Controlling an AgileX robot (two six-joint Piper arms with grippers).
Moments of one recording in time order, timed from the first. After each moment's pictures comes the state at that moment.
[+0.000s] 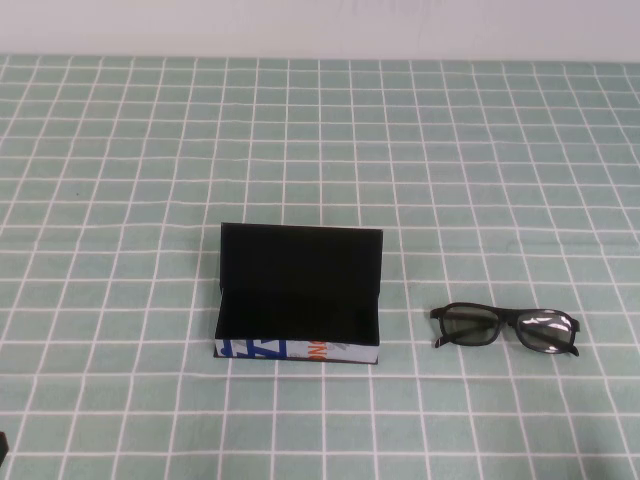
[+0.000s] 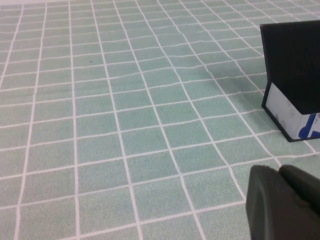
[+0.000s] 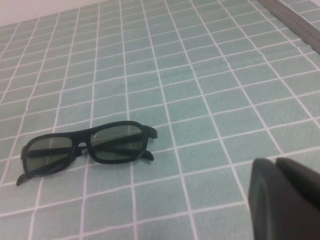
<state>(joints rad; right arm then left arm) -0.06 -0.01 0.03 0.15 0.36 0.08 -0.27 -0.01 0.02 0.00 0.36 0.01</state>
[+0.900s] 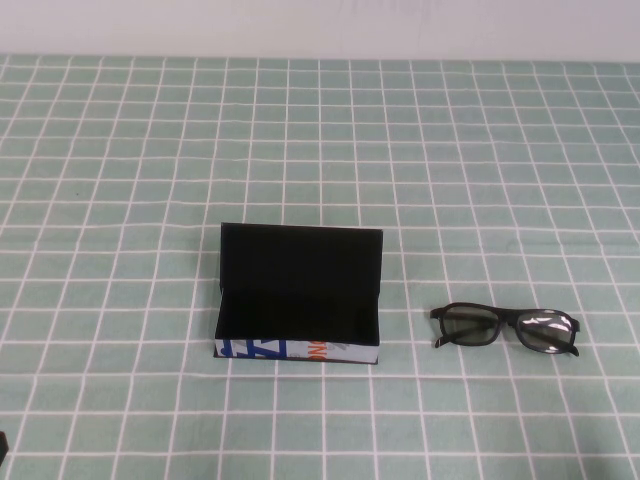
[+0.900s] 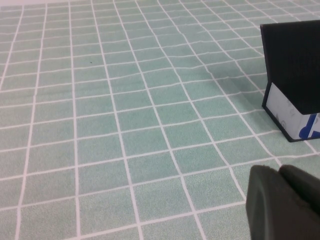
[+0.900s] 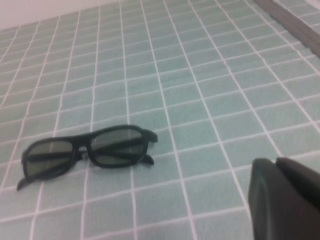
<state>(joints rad) -0.06 -0.01 0.03 0.15 0.35 0.08 -0.27 -0.01 0.02 0.00 0.36 0.02</state>
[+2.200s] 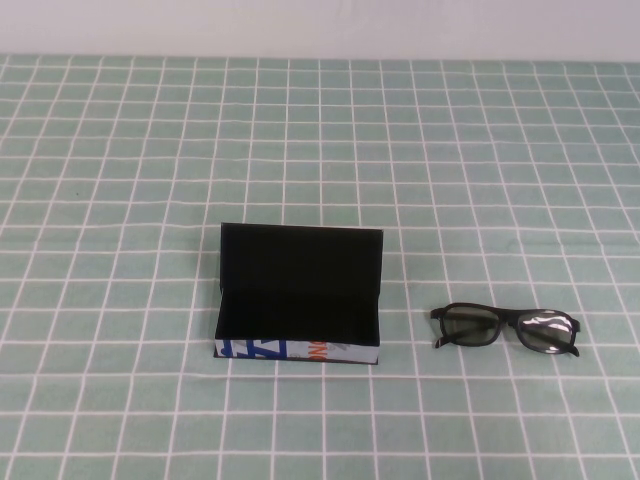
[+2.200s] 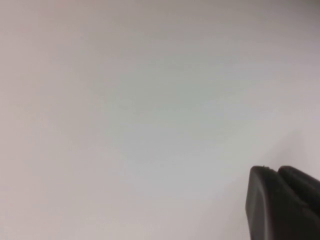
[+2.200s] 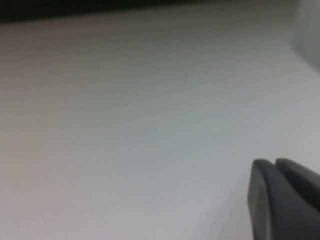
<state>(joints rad) -0.06 -0.01 -0.20 -0.06 -0.76 0.21 -0.27 -0.01 -0.02 0.01 -0.69 -0.26</state>
